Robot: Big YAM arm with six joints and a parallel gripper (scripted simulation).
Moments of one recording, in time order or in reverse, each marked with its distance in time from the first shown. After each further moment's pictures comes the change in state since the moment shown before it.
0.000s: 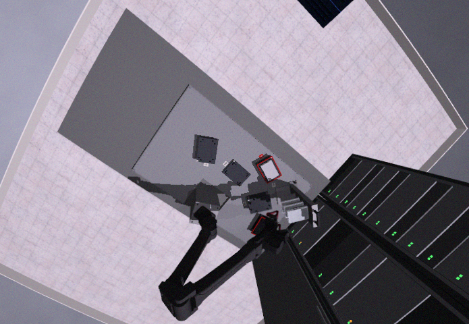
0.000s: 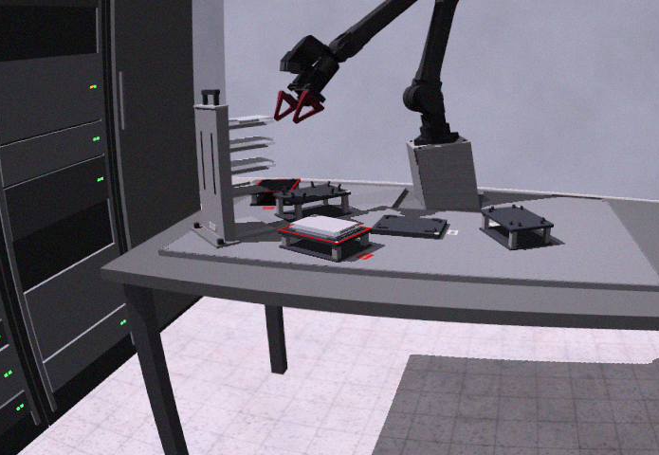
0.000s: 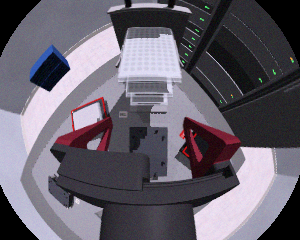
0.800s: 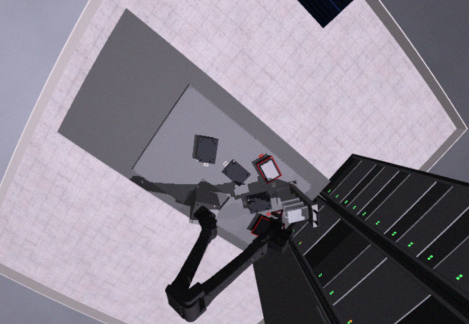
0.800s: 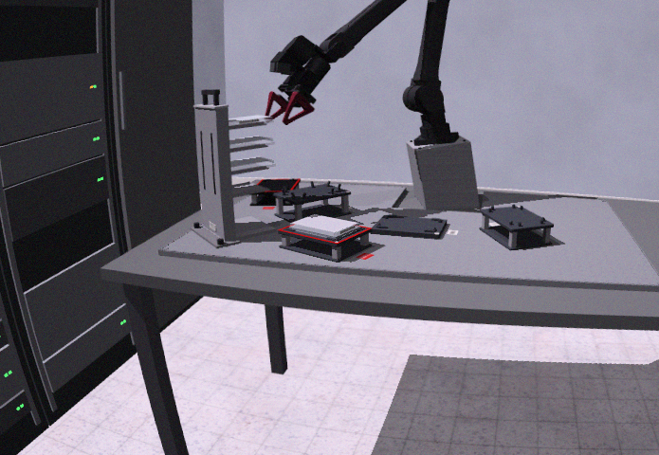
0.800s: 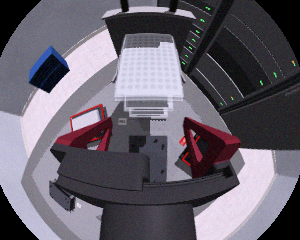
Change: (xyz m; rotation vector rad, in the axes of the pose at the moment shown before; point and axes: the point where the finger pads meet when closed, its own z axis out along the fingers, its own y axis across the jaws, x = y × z) arm -0.019 -0.001 0.019 0.002 0.001 0.001
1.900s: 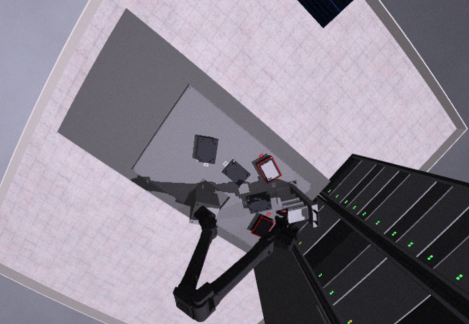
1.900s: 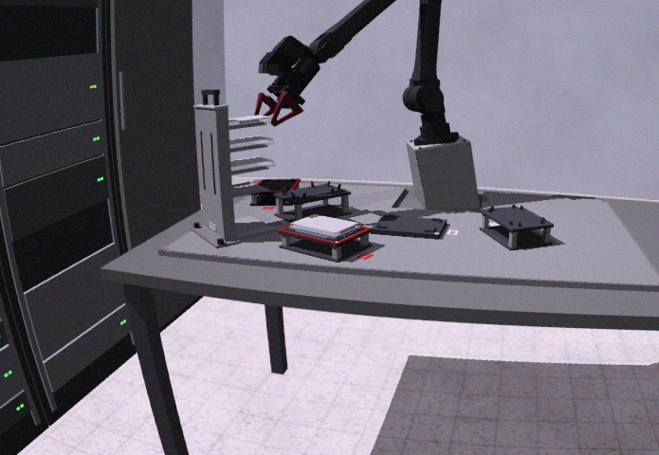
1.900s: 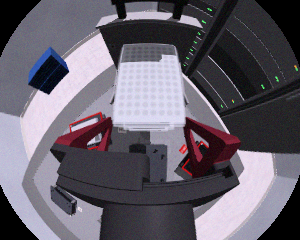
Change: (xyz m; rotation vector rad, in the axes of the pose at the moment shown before) arm -0.022 0.000 0.022 -0.001 0.001 -0.001
